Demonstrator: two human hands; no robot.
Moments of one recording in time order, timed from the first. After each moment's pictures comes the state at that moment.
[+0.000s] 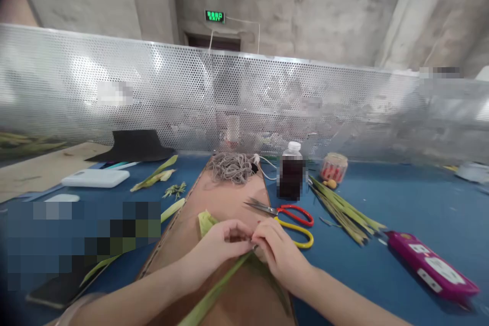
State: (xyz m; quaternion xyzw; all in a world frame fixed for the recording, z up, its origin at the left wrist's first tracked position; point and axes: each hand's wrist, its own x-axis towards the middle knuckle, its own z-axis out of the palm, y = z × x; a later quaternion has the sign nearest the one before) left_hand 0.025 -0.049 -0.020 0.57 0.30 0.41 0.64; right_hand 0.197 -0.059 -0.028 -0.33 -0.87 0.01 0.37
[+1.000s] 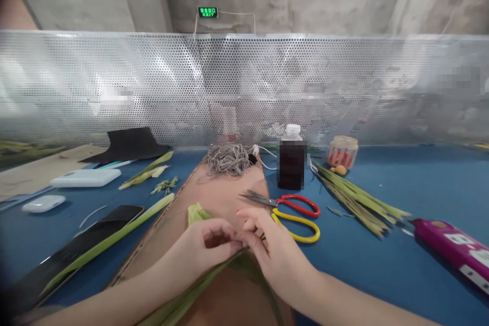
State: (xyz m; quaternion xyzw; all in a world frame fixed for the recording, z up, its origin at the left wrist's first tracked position) left_hand 0.027 -0.052 -0.029 0.66 0.37 0.38 0.53; right_hand 0.188 -0.066 -0.024 -0.40 -0.80 0.17 0.41
